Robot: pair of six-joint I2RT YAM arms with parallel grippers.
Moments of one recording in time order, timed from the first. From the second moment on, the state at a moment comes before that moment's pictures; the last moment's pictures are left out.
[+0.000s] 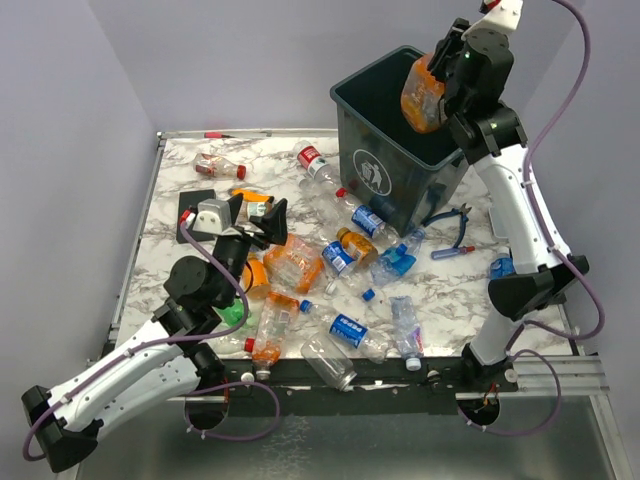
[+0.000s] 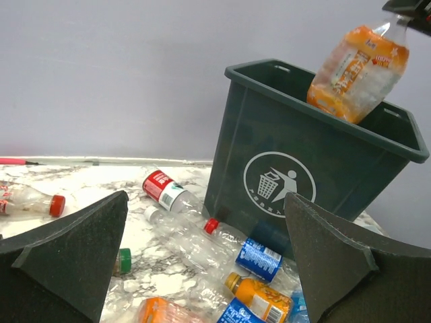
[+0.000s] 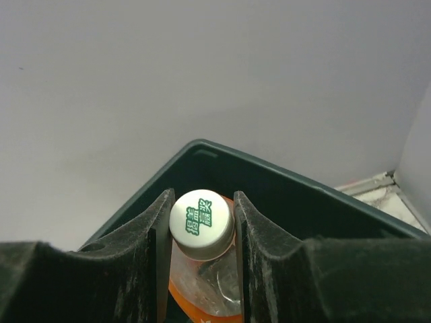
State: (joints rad) left arm -0.85 0.65 0.63 0.35 -0.53 -0.10; right arm 0.39 1.74 2.17 -0.32 0.55 0.17
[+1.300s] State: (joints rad) left arm -0.76 1.12 0.87 -0.01 -0.83 -0.26; right arm 0.37 0.42 0.81 -0.35 0.03 0.56
